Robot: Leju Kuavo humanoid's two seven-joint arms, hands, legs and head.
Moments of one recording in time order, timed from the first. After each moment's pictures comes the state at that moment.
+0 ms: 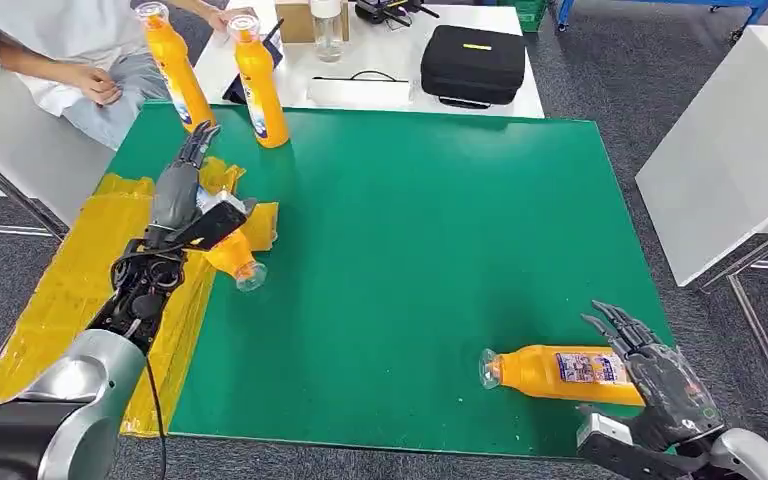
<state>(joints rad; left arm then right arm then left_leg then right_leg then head) -0.73 0.06 0.01 -0.64 -0.82 0.31 -0.57 0.25 -0.37 -0.06 -1.89 0.85 0.11 -0.42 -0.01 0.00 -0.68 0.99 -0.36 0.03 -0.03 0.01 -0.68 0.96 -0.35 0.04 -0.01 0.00</state>
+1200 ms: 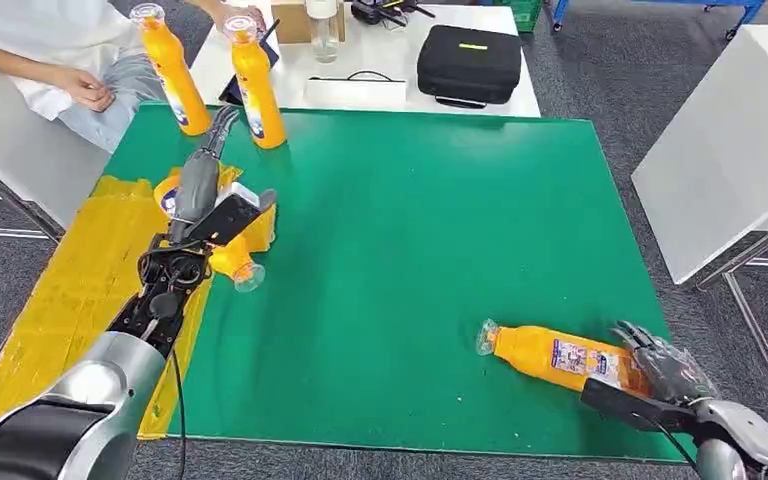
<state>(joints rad) -0.71 0.00 -0.09 -0.74 -0.65 0.28 -0.57 -0.06 -0.42 0.02 -1.28 1.09 0.10 -0.28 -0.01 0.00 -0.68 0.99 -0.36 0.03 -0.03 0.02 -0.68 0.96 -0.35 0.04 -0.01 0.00</state>
